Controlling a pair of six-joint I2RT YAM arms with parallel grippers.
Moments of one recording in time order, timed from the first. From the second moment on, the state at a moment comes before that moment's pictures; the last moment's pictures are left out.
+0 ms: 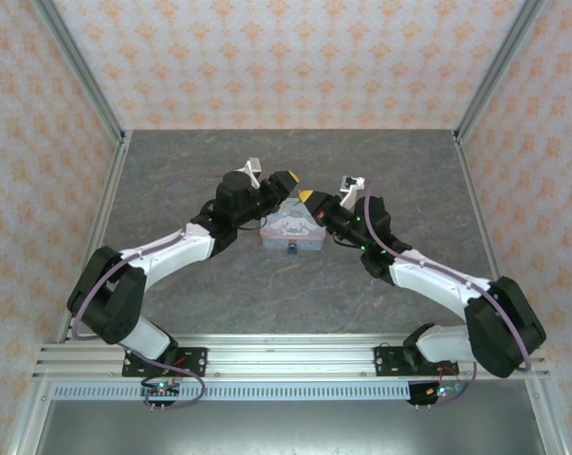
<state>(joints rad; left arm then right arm) -0.53 1.51 0.94 0.30 0.22 -1.25 0.60 1.26 0.66 0.48 -0.23 1.15</state>
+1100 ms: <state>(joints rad) -0.51 1.42 0.99 -0.01 0.43 -1.17 0.59 1.15 0.66 0.28 -0.47 0.79</state>
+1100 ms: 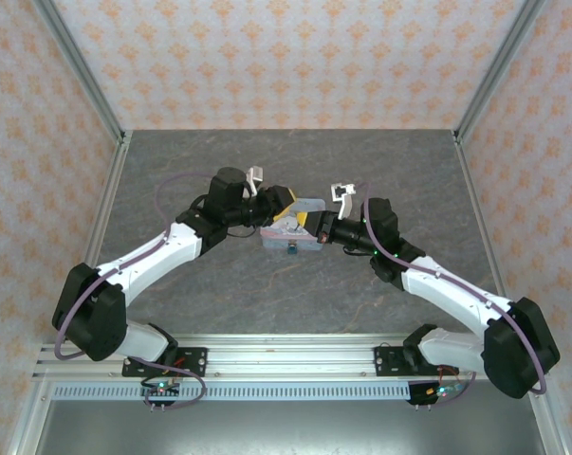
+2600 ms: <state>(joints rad) -0.57 1.55 1.20 -0.33 0.37 -1.44 0.79 1.10 0.83 -0.19 0.06 0.25</state>
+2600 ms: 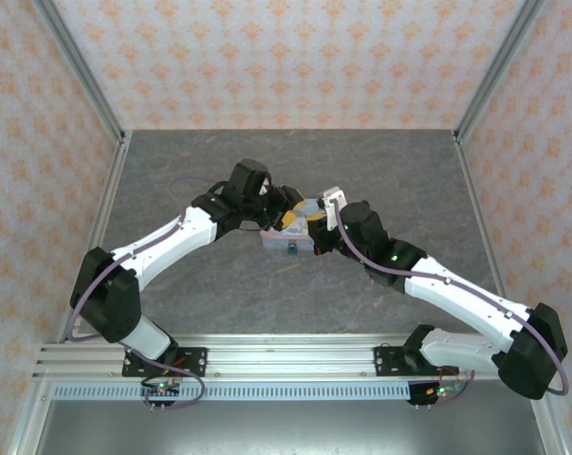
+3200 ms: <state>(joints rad) -0.62 1.57 1.21 -0.33 0.37 -1.48 0.80 1.15 0.86 -0.20 0.06 0.23</state>
